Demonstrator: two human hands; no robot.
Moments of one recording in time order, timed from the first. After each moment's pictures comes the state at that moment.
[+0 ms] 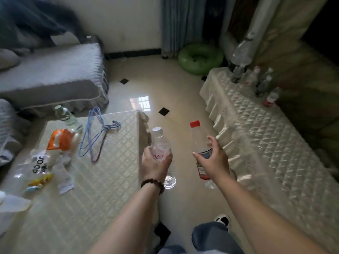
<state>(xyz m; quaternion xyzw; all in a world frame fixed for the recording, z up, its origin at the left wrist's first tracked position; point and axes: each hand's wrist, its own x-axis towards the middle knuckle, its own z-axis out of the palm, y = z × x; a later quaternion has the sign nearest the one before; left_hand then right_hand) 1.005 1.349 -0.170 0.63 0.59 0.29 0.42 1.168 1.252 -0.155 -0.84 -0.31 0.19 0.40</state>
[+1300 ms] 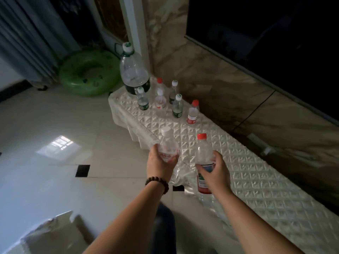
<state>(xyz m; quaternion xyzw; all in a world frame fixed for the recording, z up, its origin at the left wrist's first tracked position) 1.578 1.491 -0.229 0.78 0.36 0.04 0.52 1.609 1.317 -0.223 -0.89 0.07 0.12 0.44</state>
